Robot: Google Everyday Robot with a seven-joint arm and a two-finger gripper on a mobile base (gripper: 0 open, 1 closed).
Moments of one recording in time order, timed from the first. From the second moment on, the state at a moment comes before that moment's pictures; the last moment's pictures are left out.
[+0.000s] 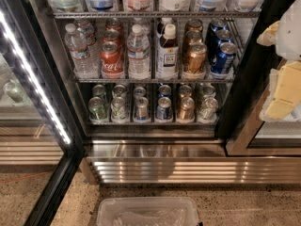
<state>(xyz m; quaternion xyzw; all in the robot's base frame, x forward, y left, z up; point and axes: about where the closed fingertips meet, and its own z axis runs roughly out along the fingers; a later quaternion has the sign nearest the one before) 0.438 -0.217 0.976 -0.60 0.78 -0.03 0.16</state>
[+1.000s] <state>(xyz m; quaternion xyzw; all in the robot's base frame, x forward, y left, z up) 0.445 -0.224 0.897 -0.58 0.79 0.03 0.21</state>
